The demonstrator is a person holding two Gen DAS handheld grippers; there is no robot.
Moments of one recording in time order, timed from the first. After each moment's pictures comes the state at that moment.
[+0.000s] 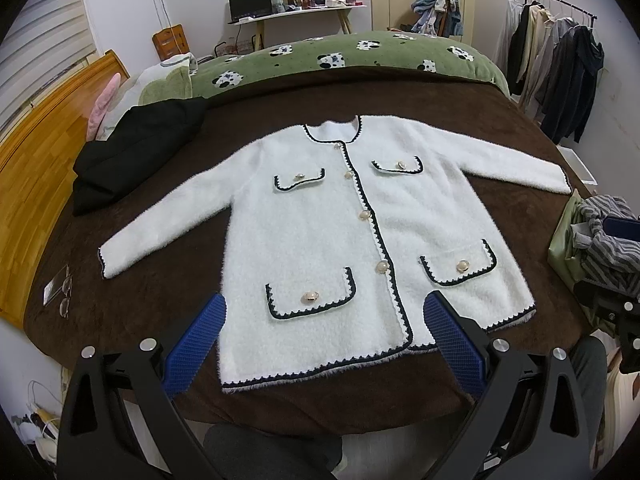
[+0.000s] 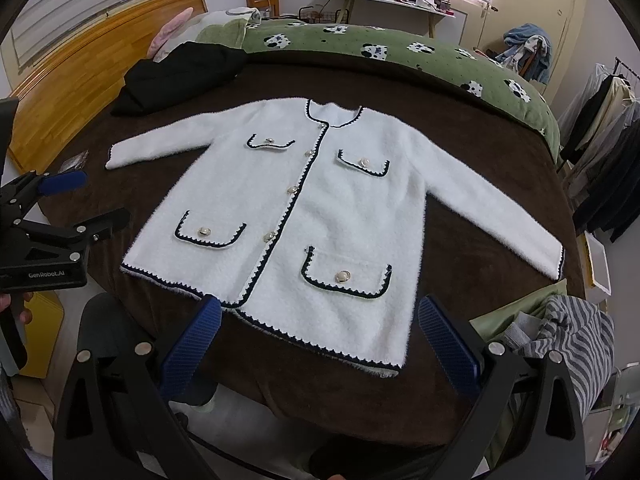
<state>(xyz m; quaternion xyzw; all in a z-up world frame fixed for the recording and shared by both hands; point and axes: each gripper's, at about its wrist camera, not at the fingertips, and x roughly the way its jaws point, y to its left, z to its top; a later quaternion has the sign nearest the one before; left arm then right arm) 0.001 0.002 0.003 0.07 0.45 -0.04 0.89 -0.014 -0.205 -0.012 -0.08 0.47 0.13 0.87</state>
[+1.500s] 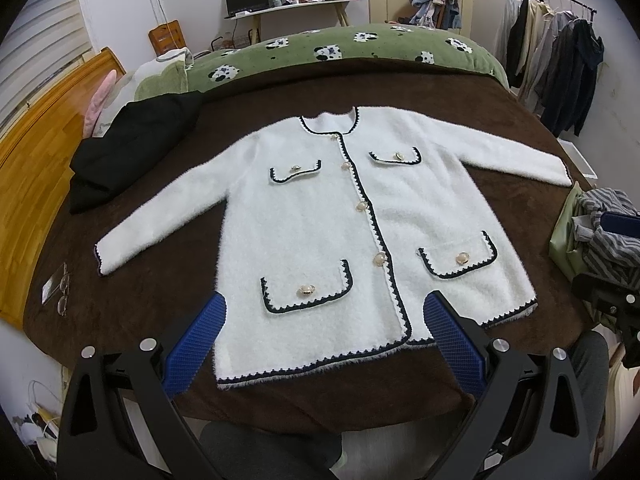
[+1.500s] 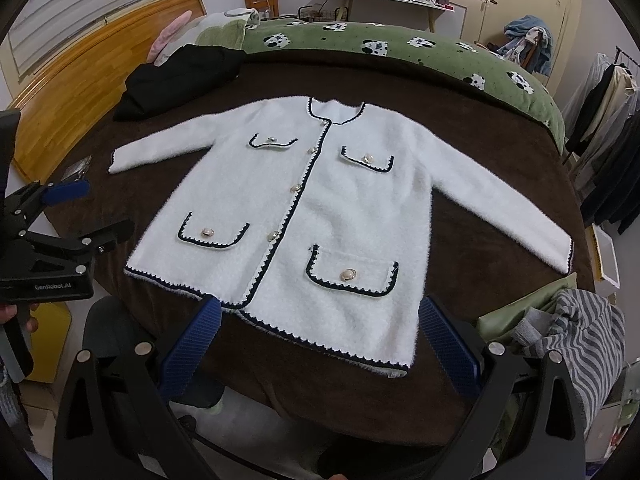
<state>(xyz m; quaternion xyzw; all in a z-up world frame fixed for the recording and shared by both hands) 0.003 -0.002 -0.005 0.08 0.46 -0.04 0.89 -0.009 -0.210 -0.021 -0.06 0.48 0.14 0.86</state>
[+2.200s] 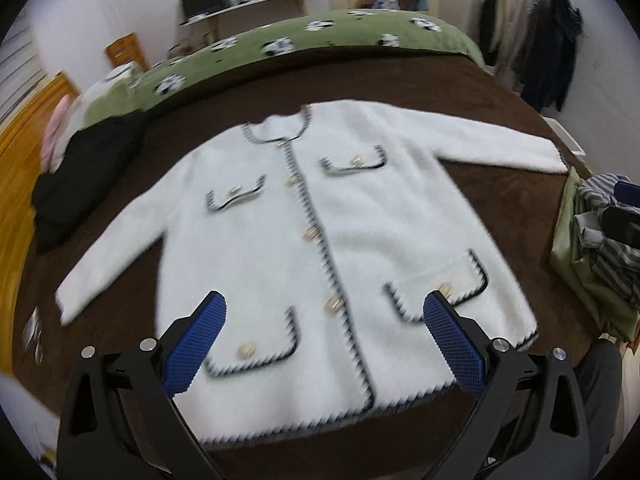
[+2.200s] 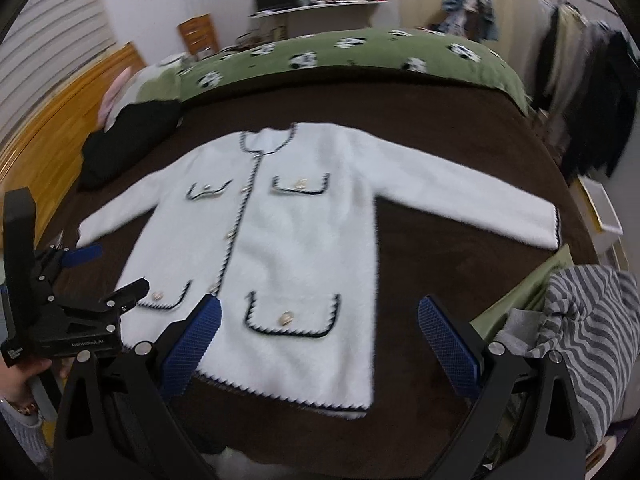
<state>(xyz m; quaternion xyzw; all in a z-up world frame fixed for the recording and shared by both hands) 0.088 -0.085 -0.051 0.11 0.46 -0.10 0.87 0.050 -0.306 -0.036 0.04 0.46 0.07 0.89</state>
